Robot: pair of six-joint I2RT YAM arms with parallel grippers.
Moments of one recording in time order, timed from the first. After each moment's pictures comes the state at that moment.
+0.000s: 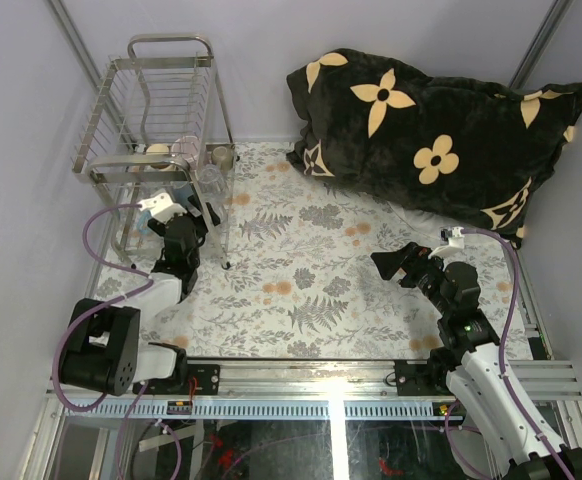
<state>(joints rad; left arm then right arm) -0.18 1.29 0.45 0.64 -0.41 -0.51 0.24 0.50 0.26 0.03 -0.22 0.65</state>
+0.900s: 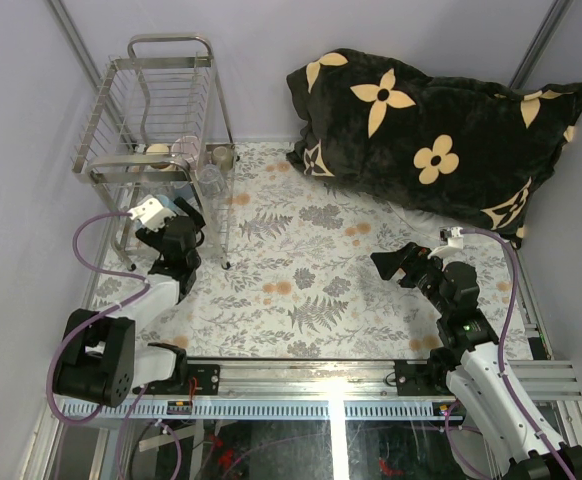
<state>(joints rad) -0.18 1.23 0.45 0.49 -0.67 -0.55 0.24 0.51 0.25 0.04 -0.22 0.65</state>
